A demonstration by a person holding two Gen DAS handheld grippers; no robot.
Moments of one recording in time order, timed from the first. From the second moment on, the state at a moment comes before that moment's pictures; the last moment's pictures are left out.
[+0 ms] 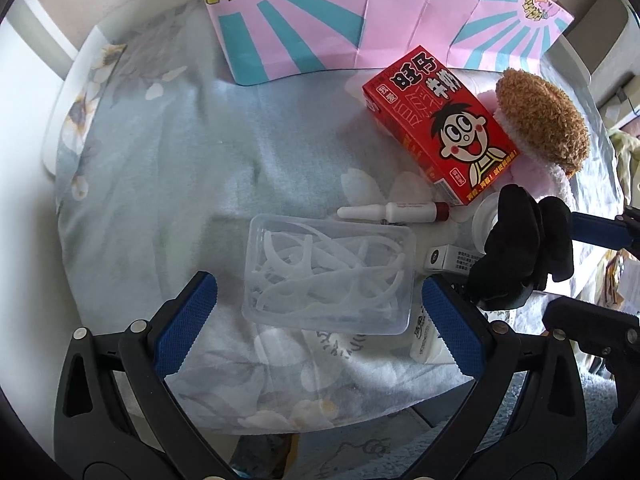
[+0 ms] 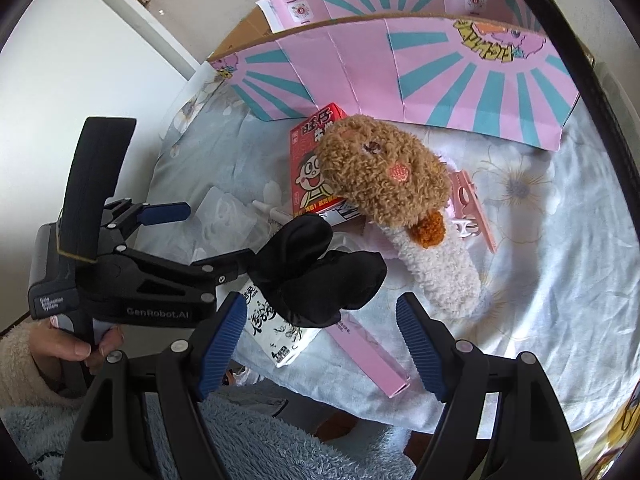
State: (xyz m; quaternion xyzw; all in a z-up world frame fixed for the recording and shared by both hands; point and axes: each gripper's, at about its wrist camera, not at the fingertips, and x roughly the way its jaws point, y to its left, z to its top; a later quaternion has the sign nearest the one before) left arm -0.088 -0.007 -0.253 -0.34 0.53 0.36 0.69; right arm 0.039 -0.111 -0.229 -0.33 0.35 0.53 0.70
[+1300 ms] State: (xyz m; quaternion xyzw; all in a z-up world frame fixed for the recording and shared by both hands) left arm -0.105 -0.002 -0.235 -0.34 0.50 0.33 0.72; right arm 0.035 -0.093 -0.234 -0.33 0.31 0.56 0.70
